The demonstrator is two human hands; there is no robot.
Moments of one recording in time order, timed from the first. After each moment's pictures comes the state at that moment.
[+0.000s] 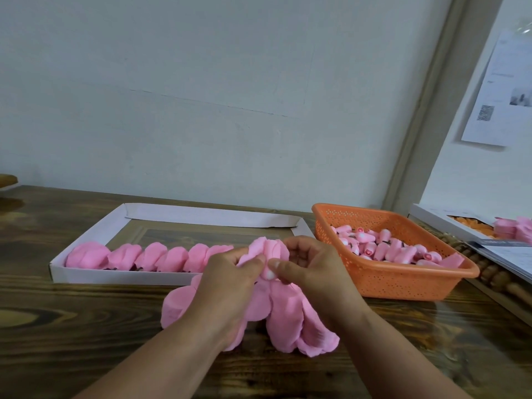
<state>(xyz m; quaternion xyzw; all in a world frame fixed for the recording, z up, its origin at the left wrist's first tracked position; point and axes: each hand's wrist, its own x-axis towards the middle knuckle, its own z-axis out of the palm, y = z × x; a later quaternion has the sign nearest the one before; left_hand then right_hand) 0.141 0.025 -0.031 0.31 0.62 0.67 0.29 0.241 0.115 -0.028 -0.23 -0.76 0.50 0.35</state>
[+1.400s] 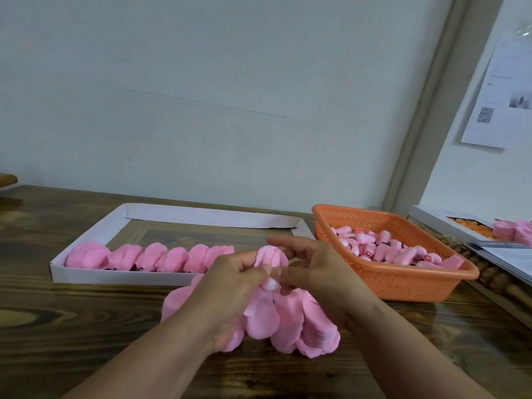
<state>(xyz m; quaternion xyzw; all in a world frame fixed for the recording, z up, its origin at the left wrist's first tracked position) 0.135 0.016 -0.031 0.39 0.55 0.64 0.37 0.244 0.122 -0.020 -0.22 -0.77 0.53 0.28</state>
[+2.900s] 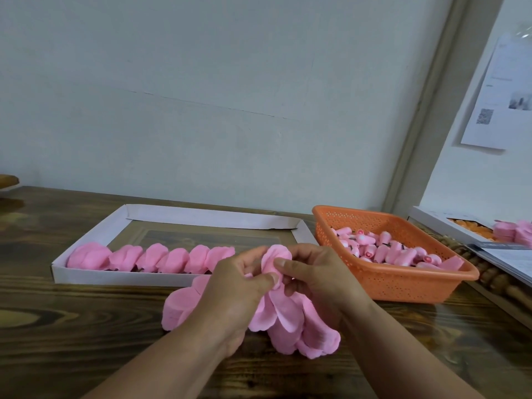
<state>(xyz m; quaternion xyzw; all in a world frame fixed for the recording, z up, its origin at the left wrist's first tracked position) 0.136 0.027 -0.043 0.36 0.58 0.65 0.34 0.239 0.124 -0.028 -0.23 -0.69 0.61 0.31</state>
